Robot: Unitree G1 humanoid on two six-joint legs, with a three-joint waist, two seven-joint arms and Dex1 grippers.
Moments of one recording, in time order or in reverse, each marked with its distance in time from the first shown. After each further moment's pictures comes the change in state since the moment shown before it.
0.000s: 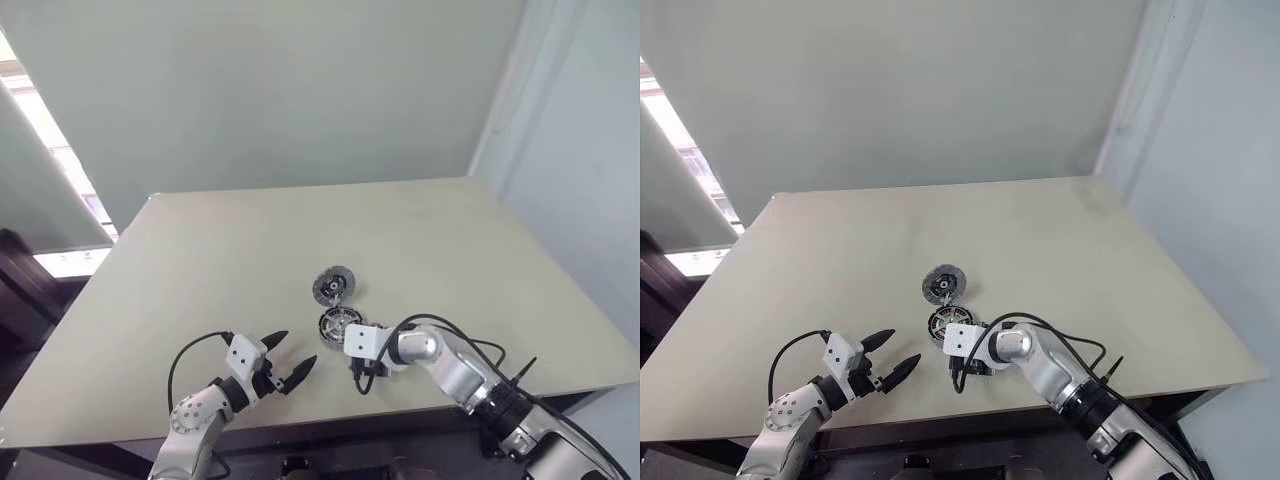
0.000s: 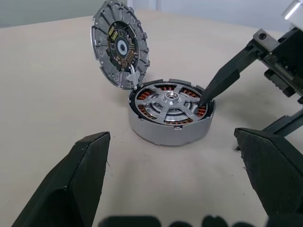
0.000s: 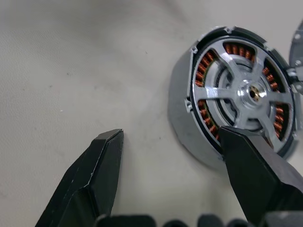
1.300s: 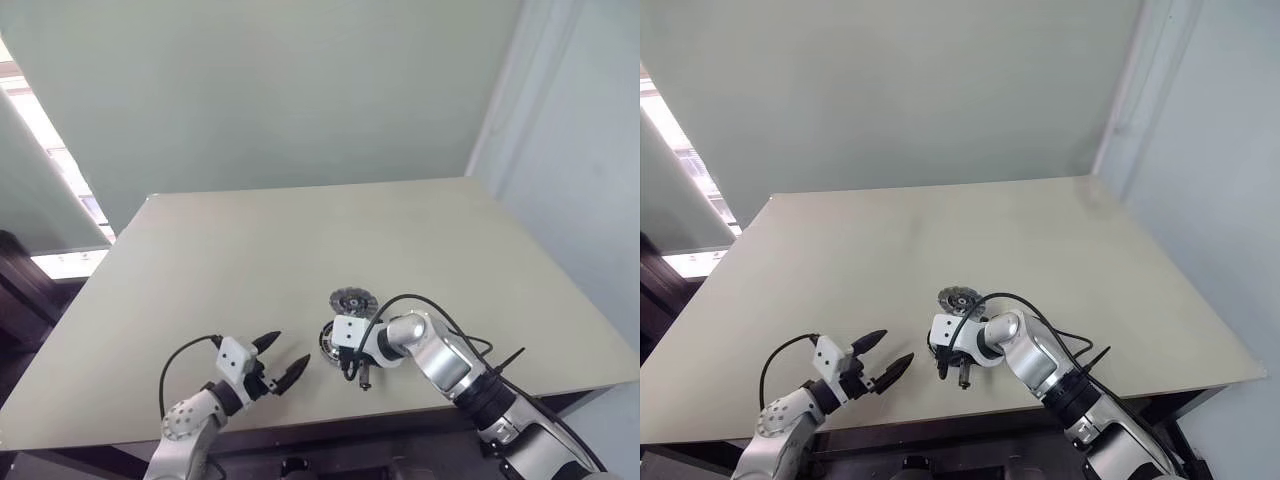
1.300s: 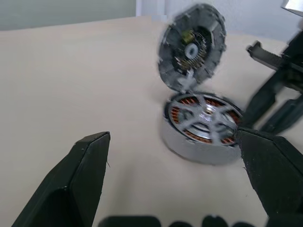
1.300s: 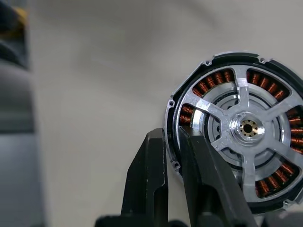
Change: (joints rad) left arm 0.047 0.024 0.050 -0.020 -0.051 -0.001 -0.017; right arm -0.011 0.129 -0.079 -0.150 0.051 0.440 0.246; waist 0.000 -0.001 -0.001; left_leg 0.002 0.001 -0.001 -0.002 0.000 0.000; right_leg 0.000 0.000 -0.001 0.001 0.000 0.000
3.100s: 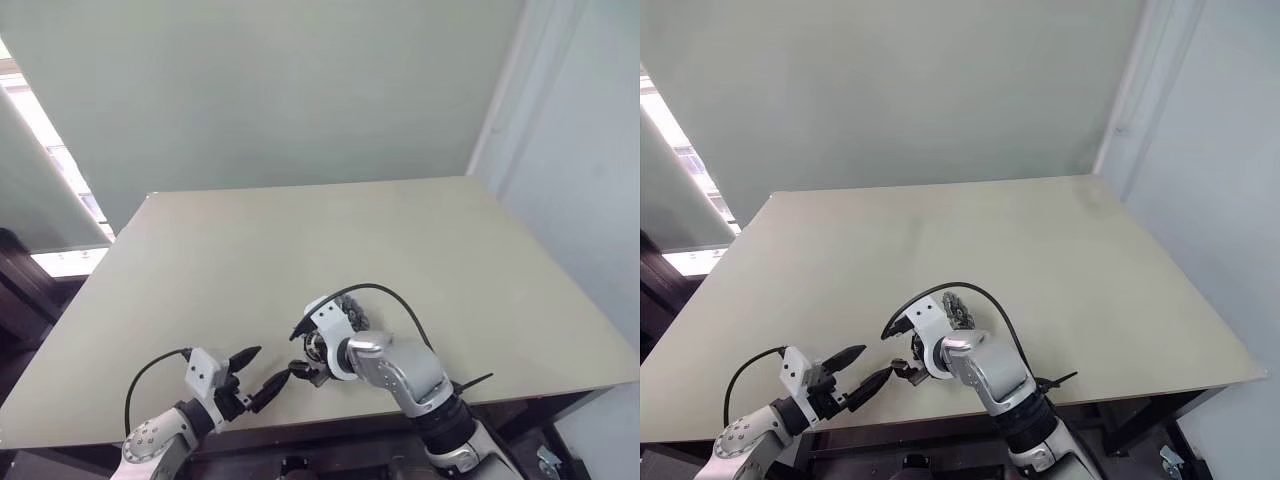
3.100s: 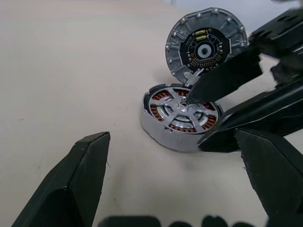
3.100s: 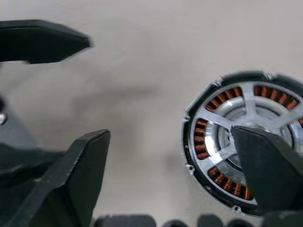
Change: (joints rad) left arm 0.151 0.065 0.072 -0.220 -0.110 0.198 -0.003; right arm 0.072 0.302 -0.127 -0.179 0.367 0.465 -0.693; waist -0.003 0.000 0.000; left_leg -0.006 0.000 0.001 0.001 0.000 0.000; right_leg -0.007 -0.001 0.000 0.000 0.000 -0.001
